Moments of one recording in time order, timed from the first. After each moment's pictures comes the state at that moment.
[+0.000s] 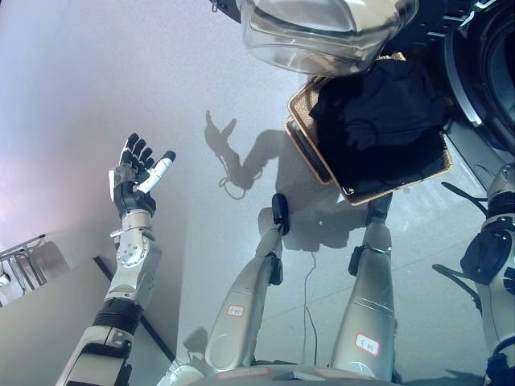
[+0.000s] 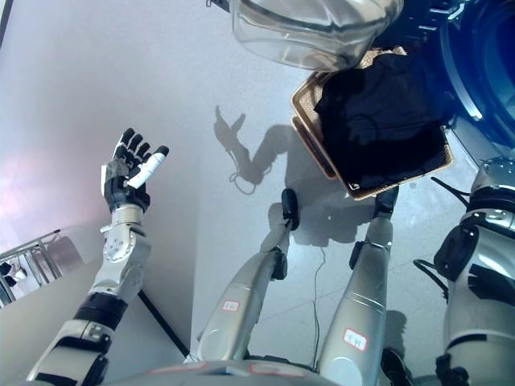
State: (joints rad) left arm -0.24 0.41 -0.11 0.39 -0.59 -0.42 0.32; right arm -1.01 -0.77 -0.45 1.10 1.34 -0.56 -0.36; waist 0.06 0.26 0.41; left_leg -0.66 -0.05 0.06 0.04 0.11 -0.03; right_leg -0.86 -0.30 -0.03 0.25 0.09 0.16
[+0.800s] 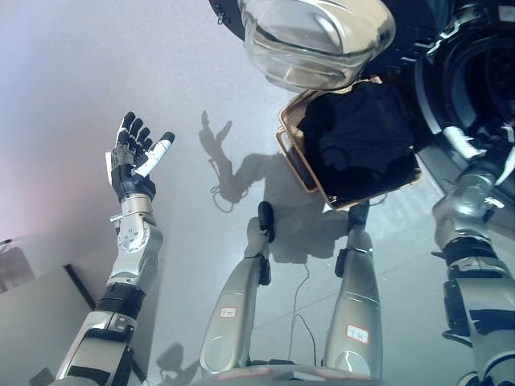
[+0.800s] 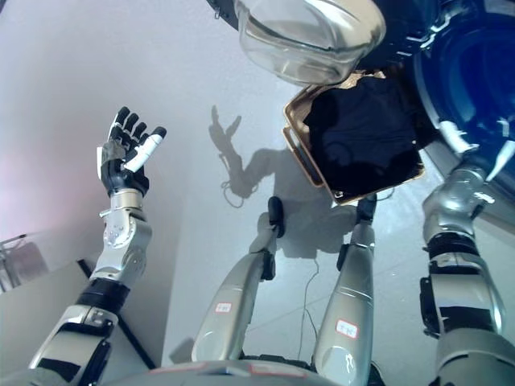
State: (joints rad) left arm -0.33 0.41 -0.11 0.41 -0.57 -0.44 0.33; right arm -0.71 -0.63 0.02 1.01 0.44 -0.30 -0.45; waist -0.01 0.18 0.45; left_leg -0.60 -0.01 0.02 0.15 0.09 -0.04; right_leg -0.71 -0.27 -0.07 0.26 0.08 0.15
